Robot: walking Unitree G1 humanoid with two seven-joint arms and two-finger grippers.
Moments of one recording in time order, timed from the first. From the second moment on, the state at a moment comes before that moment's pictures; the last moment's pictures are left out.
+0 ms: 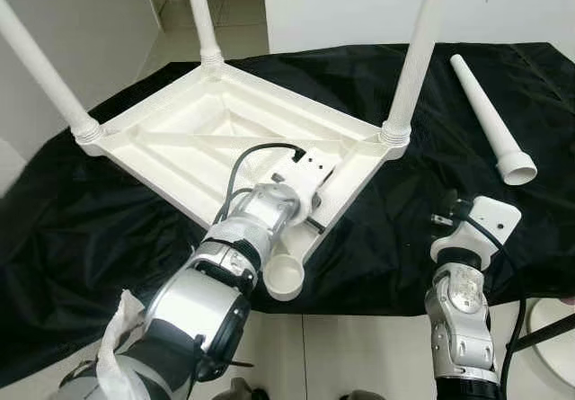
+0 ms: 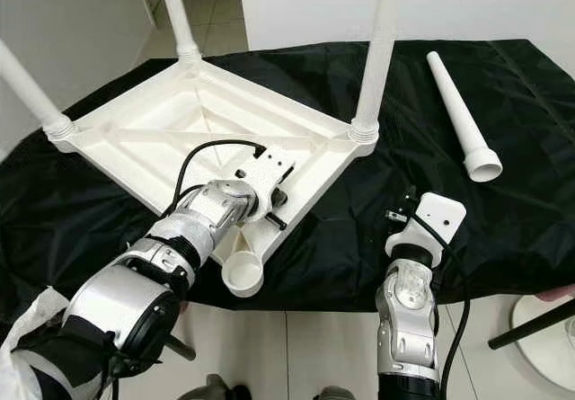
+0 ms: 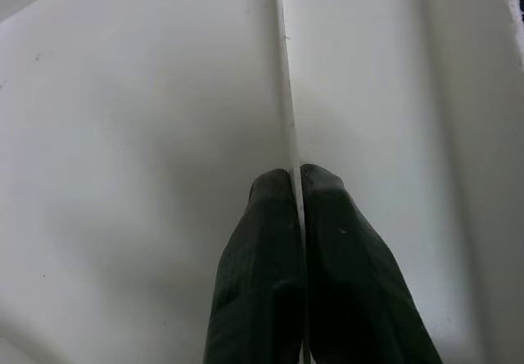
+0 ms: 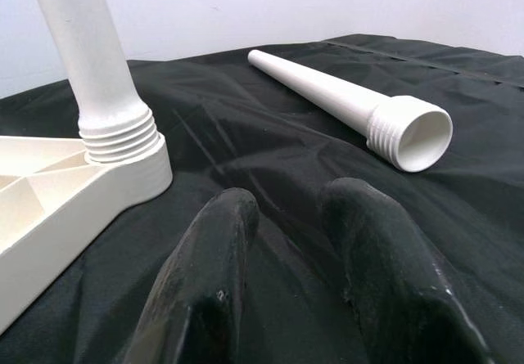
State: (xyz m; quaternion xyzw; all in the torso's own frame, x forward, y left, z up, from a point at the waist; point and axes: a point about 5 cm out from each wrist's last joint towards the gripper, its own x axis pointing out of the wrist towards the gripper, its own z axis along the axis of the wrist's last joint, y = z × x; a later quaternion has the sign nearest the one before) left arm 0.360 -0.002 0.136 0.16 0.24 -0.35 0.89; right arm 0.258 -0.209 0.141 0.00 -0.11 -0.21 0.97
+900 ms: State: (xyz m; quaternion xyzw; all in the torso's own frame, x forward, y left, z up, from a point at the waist) left arm 0.340 -0.013 0.201 0.07 -0.05 -0.41 0.91; right arm 0.260 -0.207 0.143 0.01 -0.11 -0.21 0.97
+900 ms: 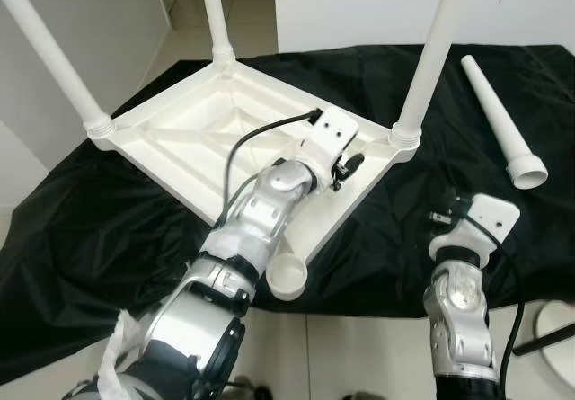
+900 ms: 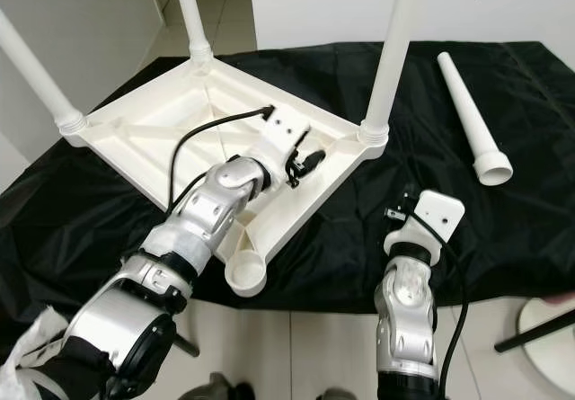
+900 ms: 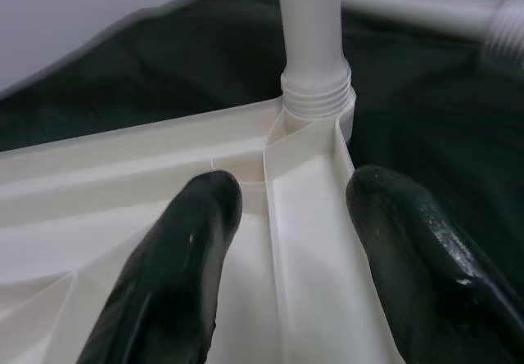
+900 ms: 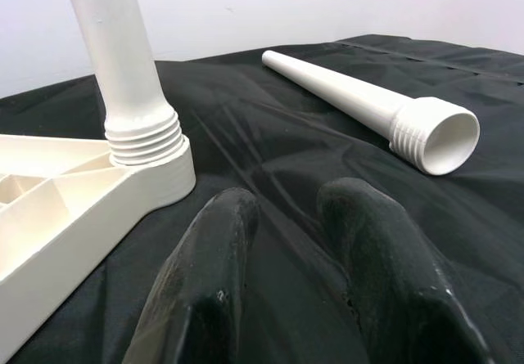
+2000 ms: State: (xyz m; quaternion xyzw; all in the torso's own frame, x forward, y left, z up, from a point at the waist) left arm 0.279 0.090 0.152 0.12 0.01 -0.46 0.88; right arm 0.276 -0.196 0.142 0.00 -0.10 -0.15 0.98
